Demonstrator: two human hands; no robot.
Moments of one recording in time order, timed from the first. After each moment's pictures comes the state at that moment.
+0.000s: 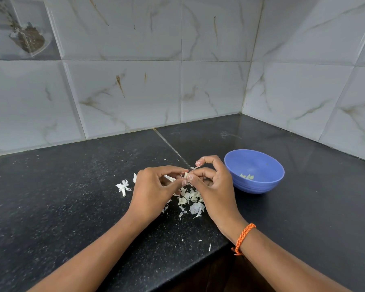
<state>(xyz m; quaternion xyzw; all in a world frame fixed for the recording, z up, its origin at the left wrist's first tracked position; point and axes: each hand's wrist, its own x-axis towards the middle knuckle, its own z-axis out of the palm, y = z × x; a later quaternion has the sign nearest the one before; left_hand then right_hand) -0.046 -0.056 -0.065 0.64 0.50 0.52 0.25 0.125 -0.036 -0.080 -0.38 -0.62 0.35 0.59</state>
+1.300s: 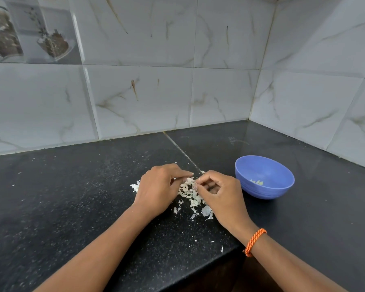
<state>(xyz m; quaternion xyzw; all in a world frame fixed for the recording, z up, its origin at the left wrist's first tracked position) -0.076 -0.037 -0.070 0.74 0.53 0.41 0.03 0.124 -0.039 -0.078 -0.42 -0.73 0.22 0.50</state>
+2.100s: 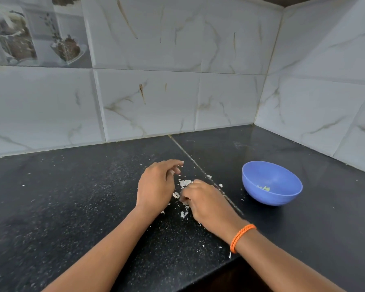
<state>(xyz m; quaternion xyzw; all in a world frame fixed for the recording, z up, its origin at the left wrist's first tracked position) -0.094 -0.025 -0.074 0.65 0.58 0.48 0.04 0.082 -0.036 -0.060 -0.38 -0.90 0.02 0.21</state>
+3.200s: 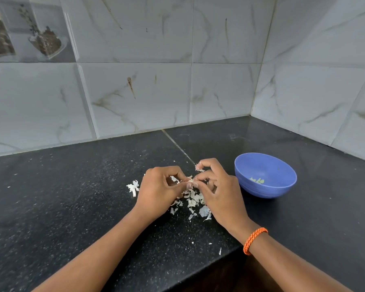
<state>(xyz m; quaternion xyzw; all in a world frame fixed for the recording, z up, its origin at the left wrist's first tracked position) -0.065 -0.042 -0.072 0.67 0.51 0.49 0.22 0.127 -0.031 -0.077 -0.41 -0.76 0.15 0.49</state>
